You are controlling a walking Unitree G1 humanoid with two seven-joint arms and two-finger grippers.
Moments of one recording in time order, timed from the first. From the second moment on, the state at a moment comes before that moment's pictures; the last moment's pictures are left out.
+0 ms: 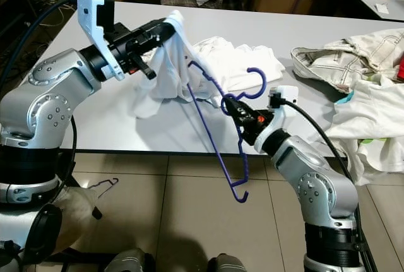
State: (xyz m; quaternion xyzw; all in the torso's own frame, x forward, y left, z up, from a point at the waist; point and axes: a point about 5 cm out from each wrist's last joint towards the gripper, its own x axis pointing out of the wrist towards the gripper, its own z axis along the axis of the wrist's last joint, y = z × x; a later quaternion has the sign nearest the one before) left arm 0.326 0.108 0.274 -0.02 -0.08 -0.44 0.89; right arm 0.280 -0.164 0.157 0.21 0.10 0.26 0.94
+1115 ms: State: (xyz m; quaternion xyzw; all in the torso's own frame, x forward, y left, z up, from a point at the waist) left arm 0.332 0.115 0.247 0.06 -0.02 -0.42 0.91; right arm 0.319 -0.174 0.185 0.41 0.01 0.16 0.90
